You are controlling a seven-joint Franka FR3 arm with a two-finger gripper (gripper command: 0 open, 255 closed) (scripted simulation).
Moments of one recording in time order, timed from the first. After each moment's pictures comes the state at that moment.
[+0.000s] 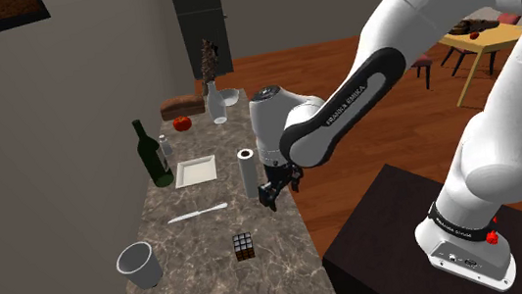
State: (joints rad) arm 0.13 -0.03 0.41 -2.46 0.04 2.36 0.64
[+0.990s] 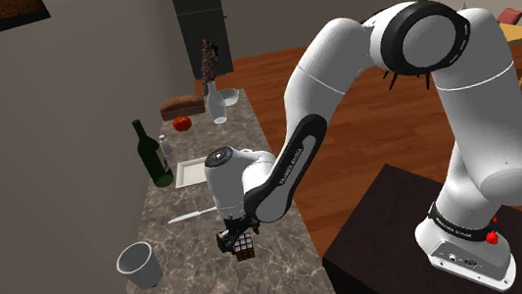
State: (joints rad) arm 0.33 0.52 0.35 -2.07 -0.28 2.52 0.99
